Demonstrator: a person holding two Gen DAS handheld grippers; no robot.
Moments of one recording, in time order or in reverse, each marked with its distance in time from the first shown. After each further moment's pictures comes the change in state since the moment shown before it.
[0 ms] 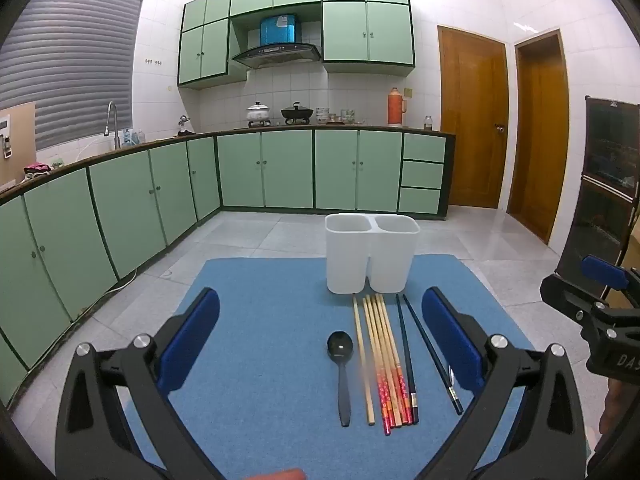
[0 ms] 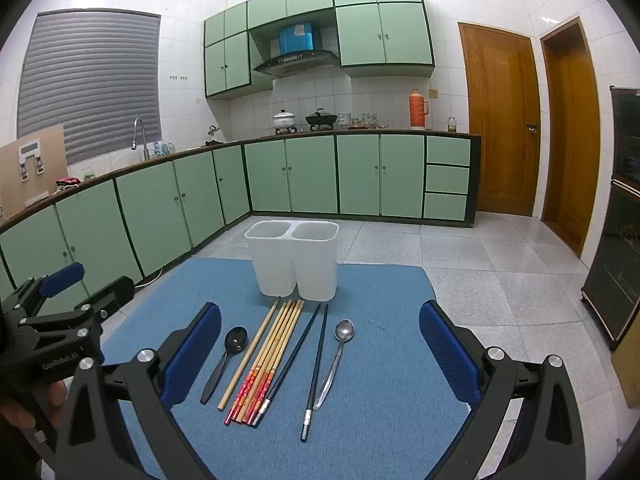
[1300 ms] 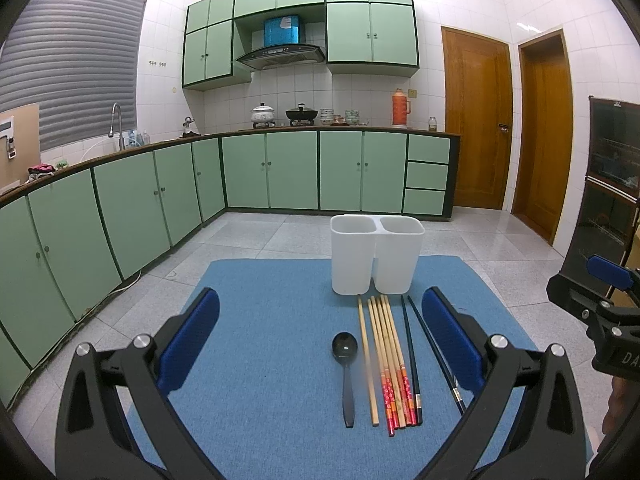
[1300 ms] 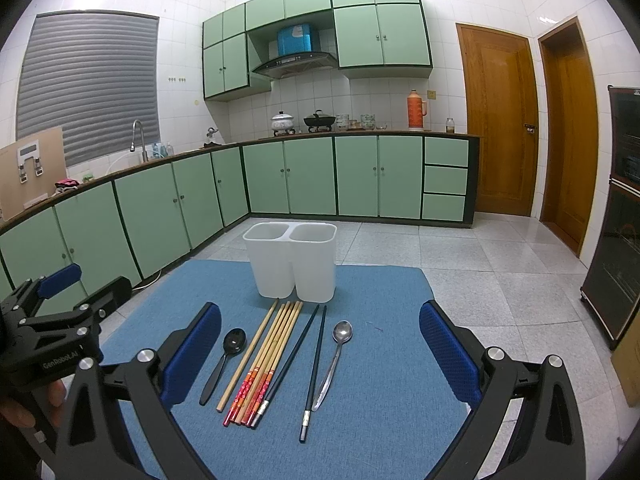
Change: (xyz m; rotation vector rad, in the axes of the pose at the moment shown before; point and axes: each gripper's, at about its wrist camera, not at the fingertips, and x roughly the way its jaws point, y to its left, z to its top) left arm -0.001 0.003 0.003 -0.003 0.000 0.016; right arm 0.000 -0.001 0.000 0.002 -0.002 0.001
